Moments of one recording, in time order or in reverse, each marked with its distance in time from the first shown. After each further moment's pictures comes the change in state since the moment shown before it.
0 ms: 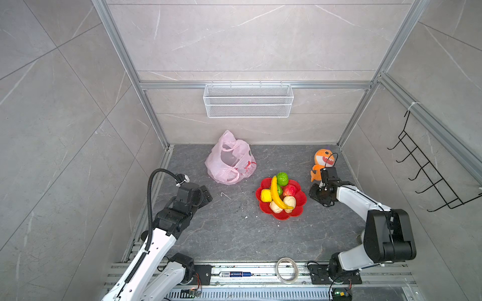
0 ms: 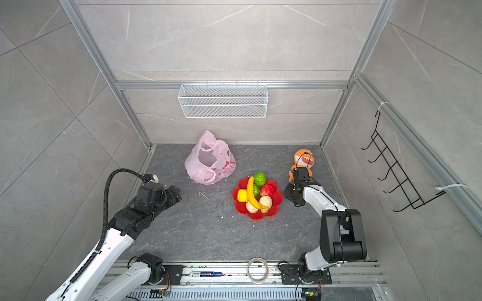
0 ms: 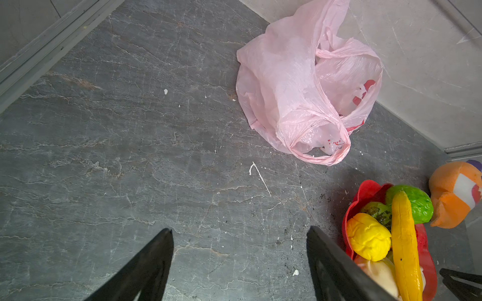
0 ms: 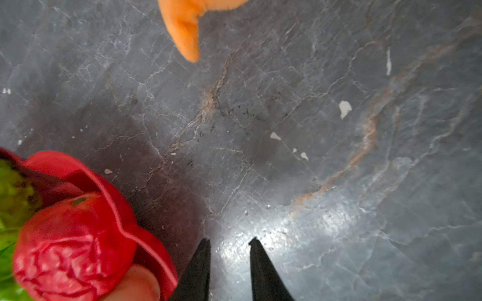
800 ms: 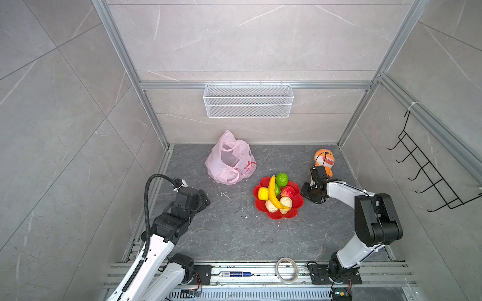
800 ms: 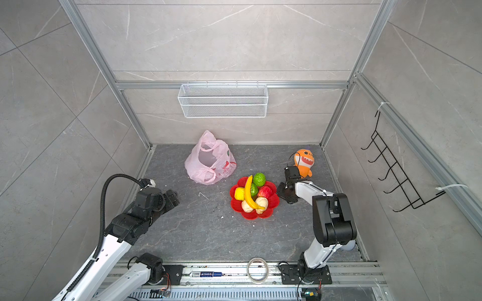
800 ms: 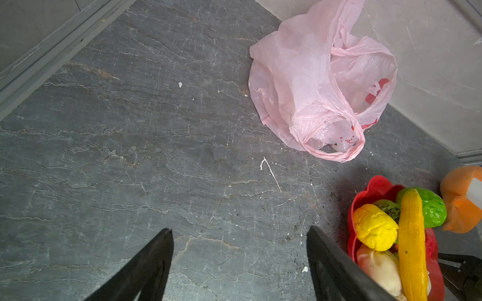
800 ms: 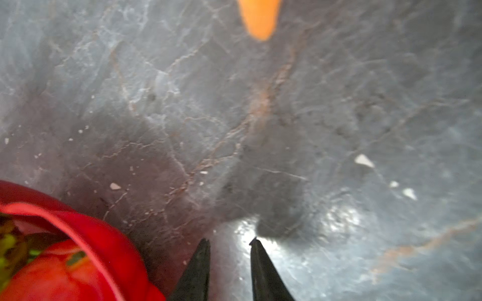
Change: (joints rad) left arm 0.000 -0.066 -0.044 -0.041 -0.027 -0.019; right arm 0.085 0.150 0.056 0.088 -0.037 0.035
